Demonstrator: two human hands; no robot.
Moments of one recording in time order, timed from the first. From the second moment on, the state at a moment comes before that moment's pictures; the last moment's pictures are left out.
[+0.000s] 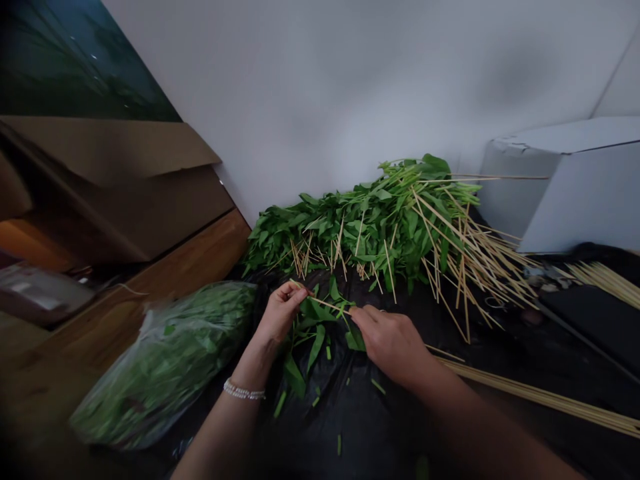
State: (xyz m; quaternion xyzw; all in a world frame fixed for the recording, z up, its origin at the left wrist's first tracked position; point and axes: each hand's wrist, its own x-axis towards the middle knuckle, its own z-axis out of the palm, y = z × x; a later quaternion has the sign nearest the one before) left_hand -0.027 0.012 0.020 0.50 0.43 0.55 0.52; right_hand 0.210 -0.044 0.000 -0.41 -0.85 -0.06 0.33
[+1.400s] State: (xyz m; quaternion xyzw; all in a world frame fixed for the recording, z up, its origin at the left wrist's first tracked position) left_hand -0.021 0.005 0.021 0.49 0.41 0.49 0.58; right_hand 0.210 -0.044 0.000 -0.45 -0.84 -0.07 0.28
